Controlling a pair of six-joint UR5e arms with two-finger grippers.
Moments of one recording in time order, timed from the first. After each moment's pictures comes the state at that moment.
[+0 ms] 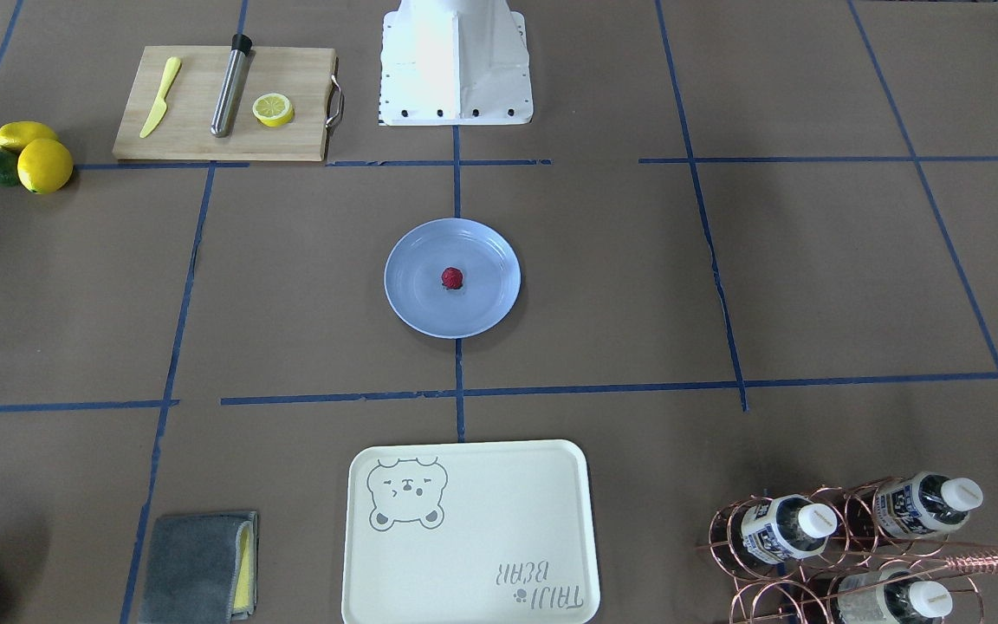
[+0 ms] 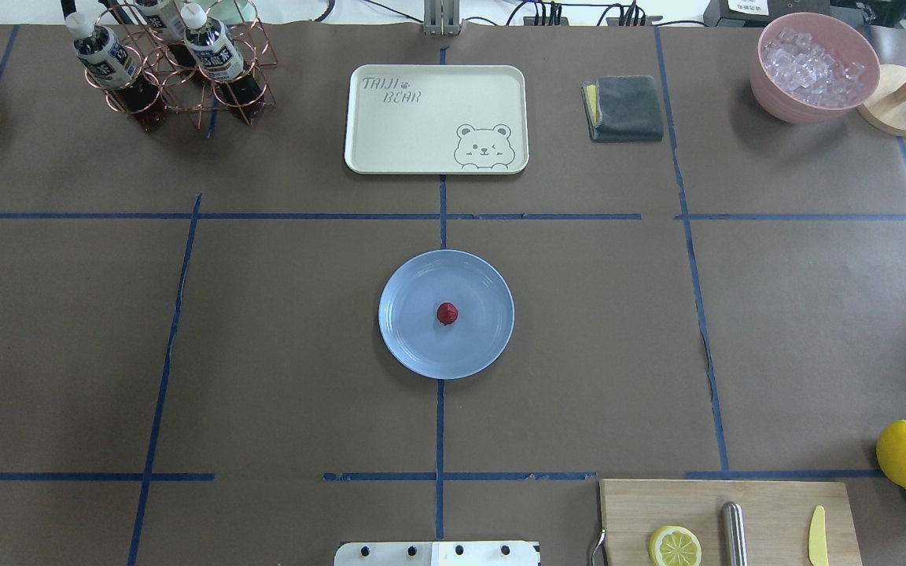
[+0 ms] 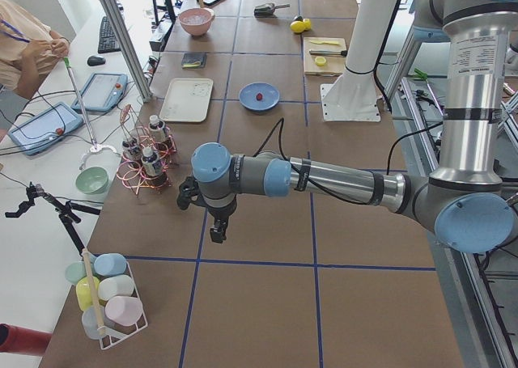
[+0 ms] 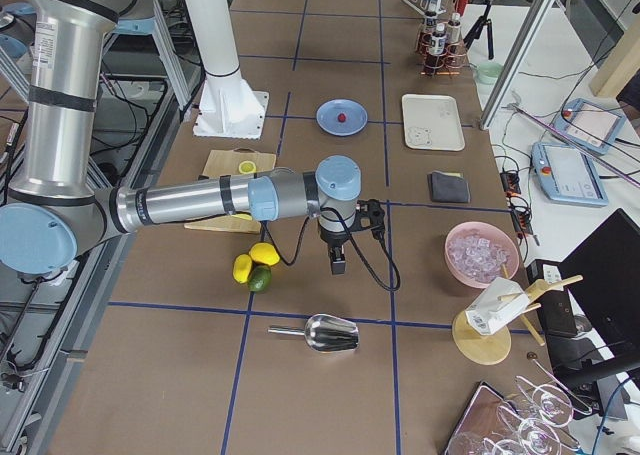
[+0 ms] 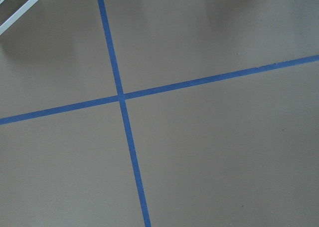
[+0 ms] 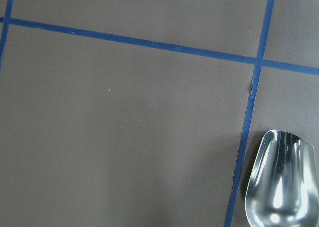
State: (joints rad) left arm -1.54 -1.55 -1.74 -1.47 -2.41 0.10; right arm 1.43 -1.72 1.90 -1.59 2.39 0.04
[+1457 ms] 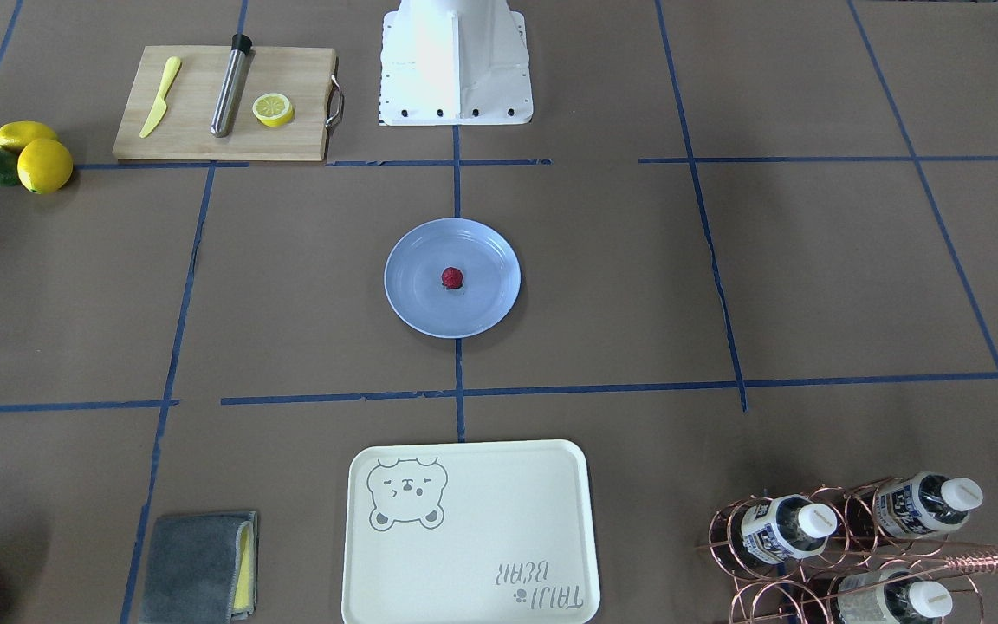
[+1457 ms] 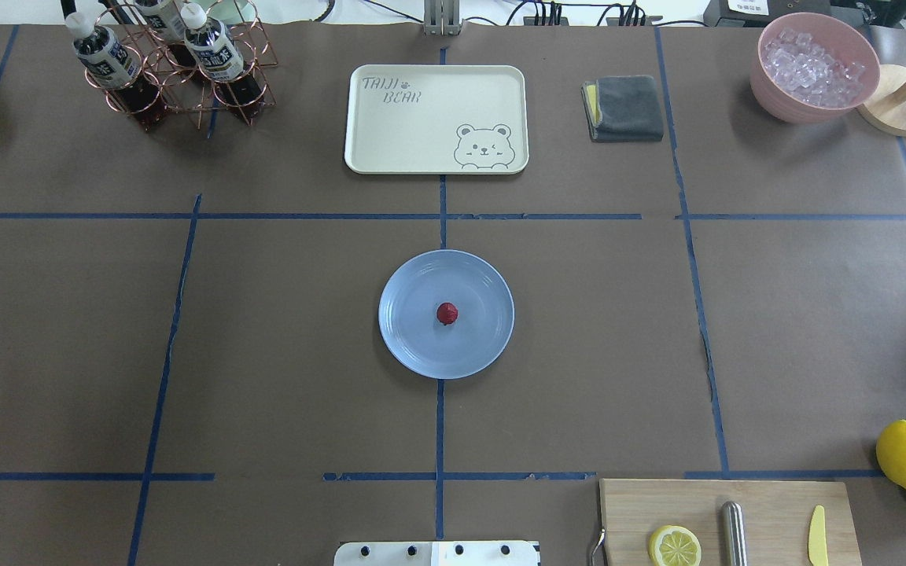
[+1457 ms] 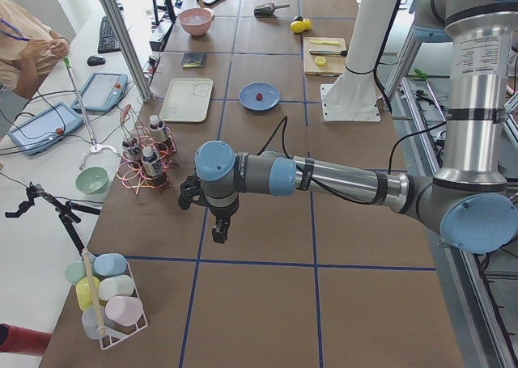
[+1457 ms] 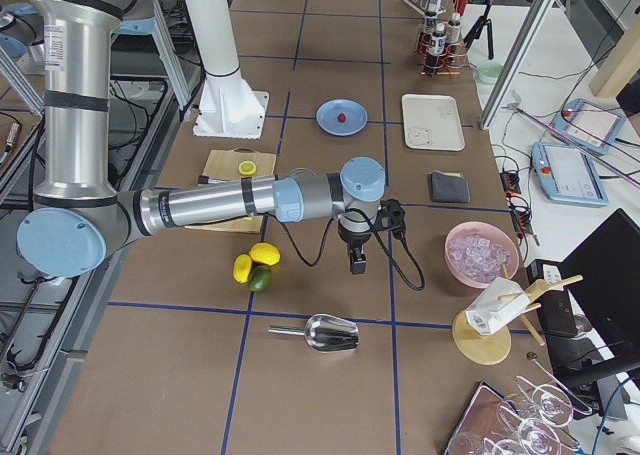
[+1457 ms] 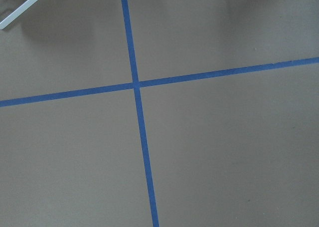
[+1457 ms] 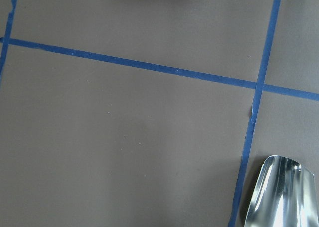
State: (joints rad) left arm -1.55 -1.54 -1.78 -1.47 -2.40 0.10; right arm 1.43 -1.65 1.84 -1.59 2.39 0.03
